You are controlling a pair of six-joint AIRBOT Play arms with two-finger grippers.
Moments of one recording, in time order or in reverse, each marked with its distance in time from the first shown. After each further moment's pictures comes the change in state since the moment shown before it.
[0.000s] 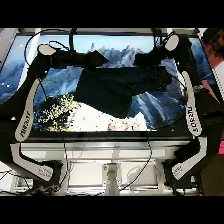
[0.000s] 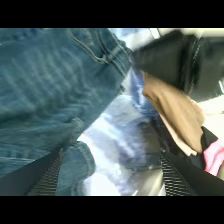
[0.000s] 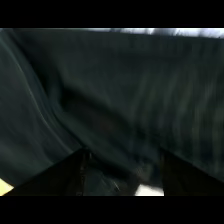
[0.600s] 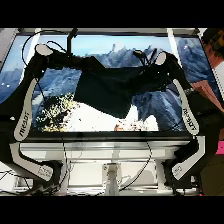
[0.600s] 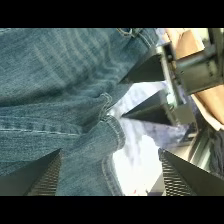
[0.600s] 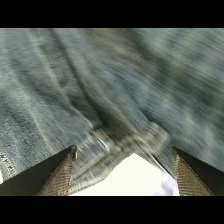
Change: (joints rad) left arm 0.015 0.000 0.000 0.115 -0.061 0.039; right arm 0.030 -0.034 -0.207 0.089 -0.002 -0.445
